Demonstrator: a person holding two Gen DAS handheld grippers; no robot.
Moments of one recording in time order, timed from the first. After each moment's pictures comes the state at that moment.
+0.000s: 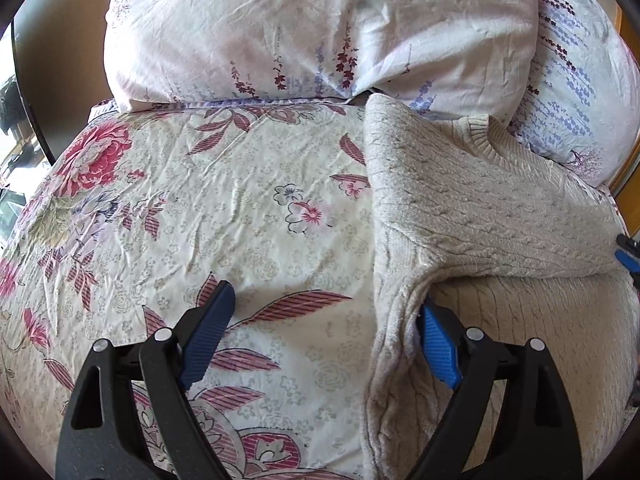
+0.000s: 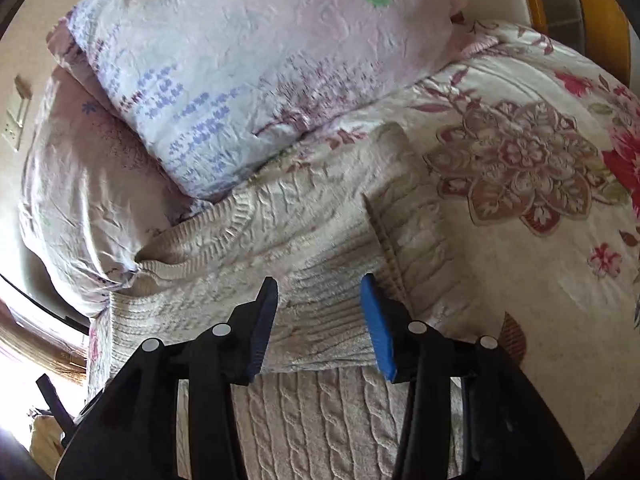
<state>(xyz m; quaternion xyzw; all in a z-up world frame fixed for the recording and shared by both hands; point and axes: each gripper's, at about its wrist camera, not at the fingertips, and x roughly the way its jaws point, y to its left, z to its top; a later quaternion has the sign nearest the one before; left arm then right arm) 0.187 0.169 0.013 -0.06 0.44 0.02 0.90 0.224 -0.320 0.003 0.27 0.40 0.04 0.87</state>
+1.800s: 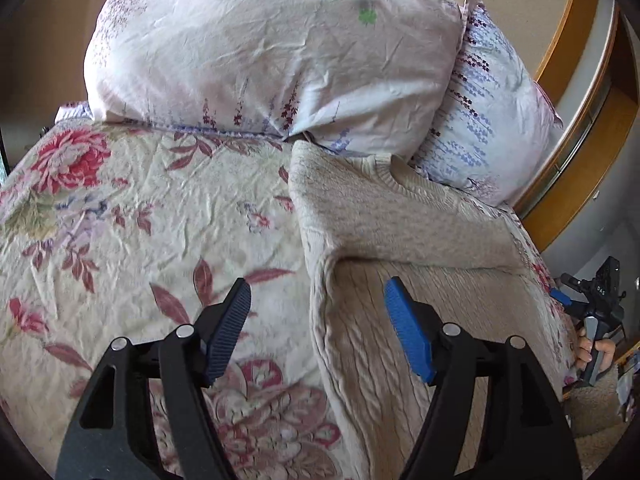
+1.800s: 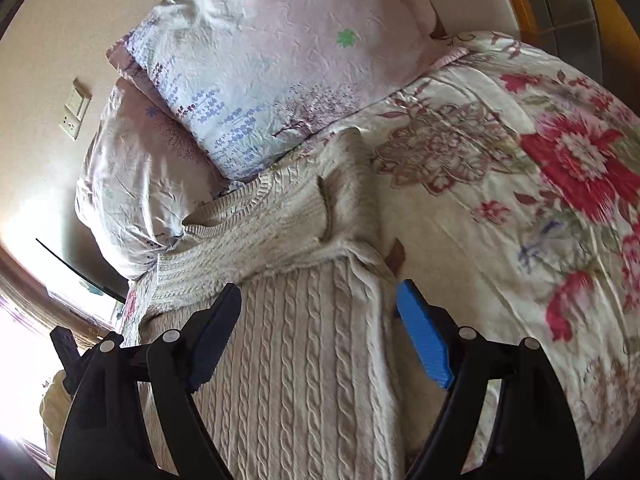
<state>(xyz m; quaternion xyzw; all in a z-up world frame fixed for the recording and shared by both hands) 0.120 0.212 0.049 -0.15 0.39 -0.15 0.90 0.112 -0.389 0.026 0.29 0.38 0.11 0.87</state>
